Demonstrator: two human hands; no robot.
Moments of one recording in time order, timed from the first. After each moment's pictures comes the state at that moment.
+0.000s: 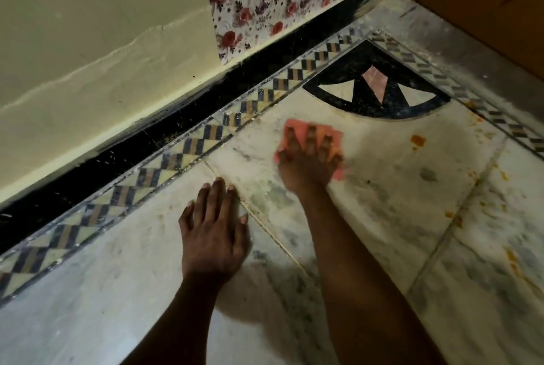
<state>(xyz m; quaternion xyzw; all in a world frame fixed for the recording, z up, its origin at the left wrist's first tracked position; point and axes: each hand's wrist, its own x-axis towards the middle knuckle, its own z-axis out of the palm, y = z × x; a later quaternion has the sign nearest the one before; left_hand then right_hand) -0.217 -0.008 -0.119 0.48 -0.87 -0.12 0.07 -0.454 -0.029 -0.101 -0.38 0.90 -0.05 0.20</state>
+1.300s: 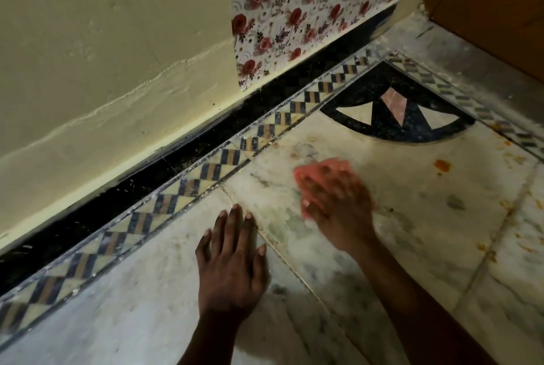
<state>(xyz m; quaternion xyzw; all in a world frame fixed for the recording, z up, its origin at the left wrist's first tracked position) -0.217 -0.008 -0.125 0.48 -0.87 -0.11 0.07 -0.483 0.034 -0.123 -0.54 0.83 -0.03 0.11</state>
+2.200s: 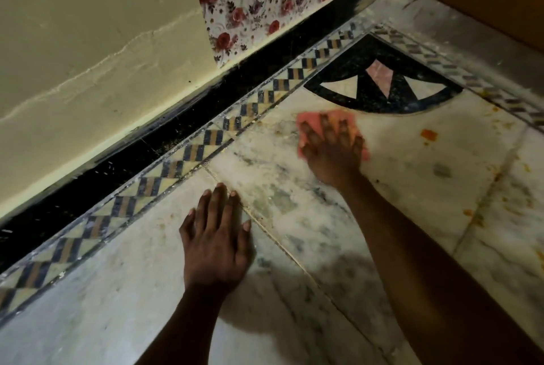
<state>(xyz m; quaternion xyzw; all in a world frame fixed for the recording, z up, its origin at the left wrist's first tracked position) -0.217 -0.008 -0.124 0.48 -0.87 -0.10 0.07 -0.524 -0.018 -0.114 -0.46 0.87 -0.04 0.16</state>
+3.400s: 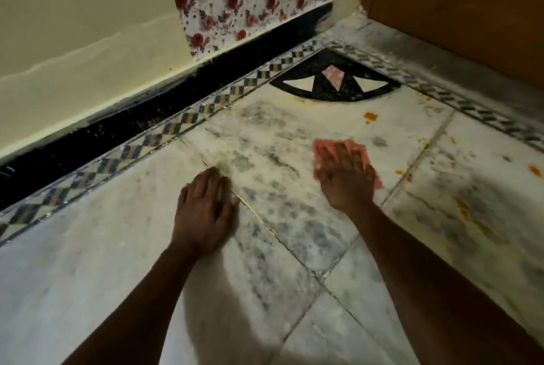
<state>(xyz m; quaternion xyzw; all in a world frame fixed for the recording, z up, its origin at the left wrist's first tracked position) -0.228 0.062 -0.111 0.43 -0.88 -0.15 0.11 -0.527 0.182 -0.121 -0.43 0.90 -0.09 0.08</state>
